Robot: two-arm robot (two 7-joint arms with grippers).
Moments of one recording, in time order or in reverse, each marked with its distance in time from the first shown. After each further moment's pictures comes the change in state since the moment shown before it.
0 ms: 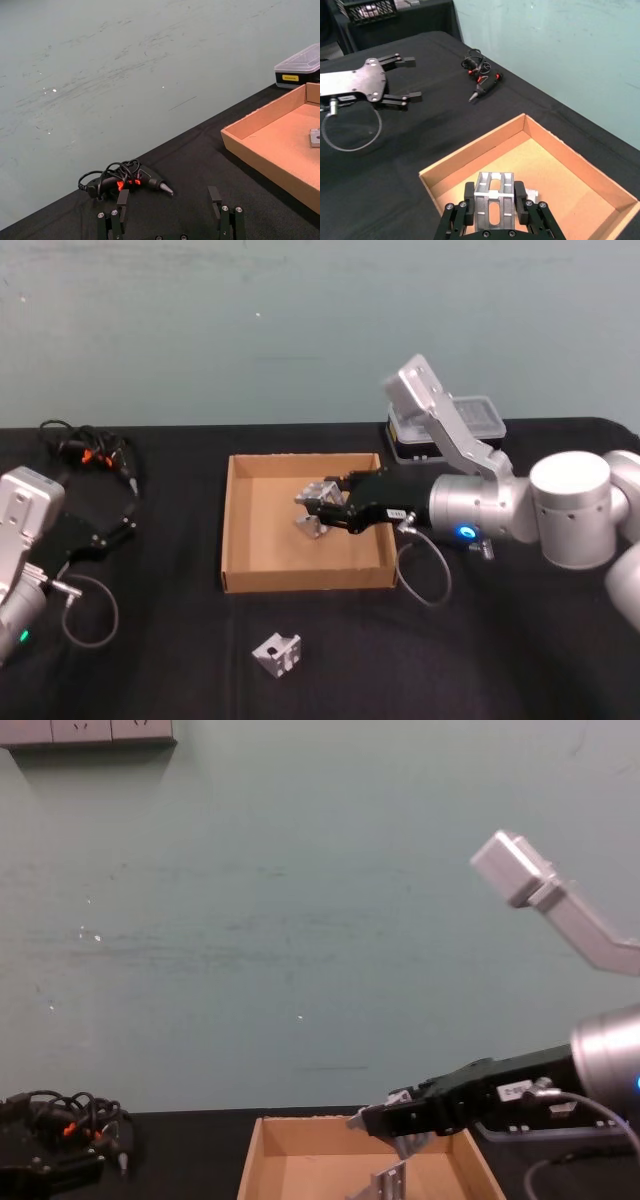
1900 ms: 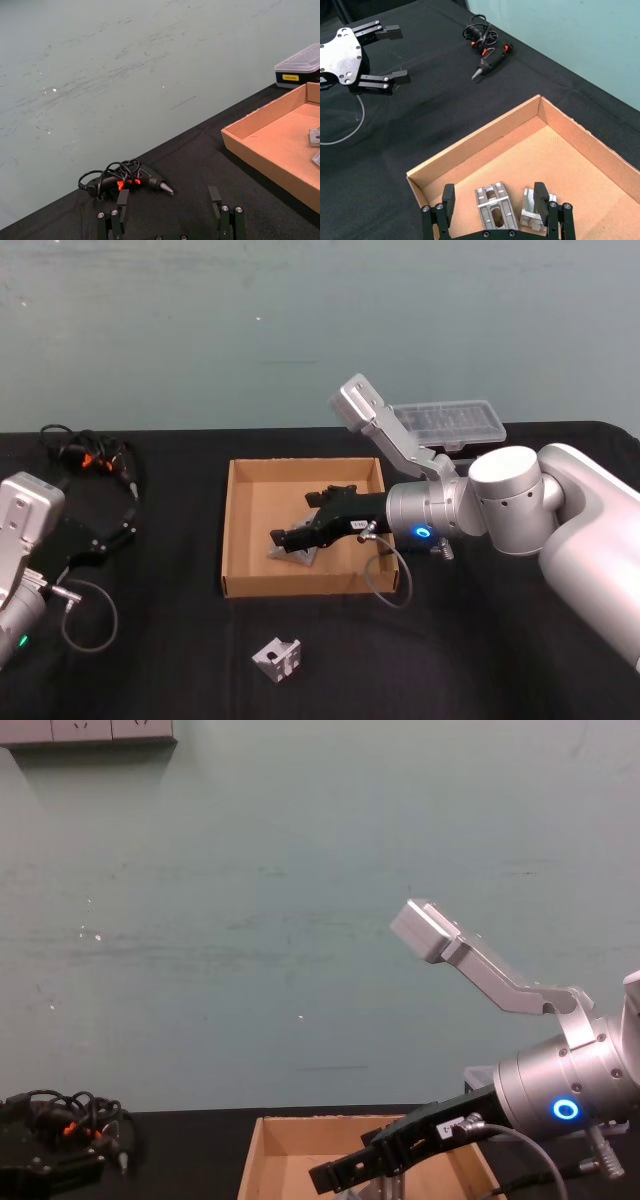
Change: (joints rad) left arm 0.000 0.000 0.000 0.000 0.000 0.000 0.000; right arm 0.132 -0.161 -0.067 0.288 -0.080 0.024 0.078
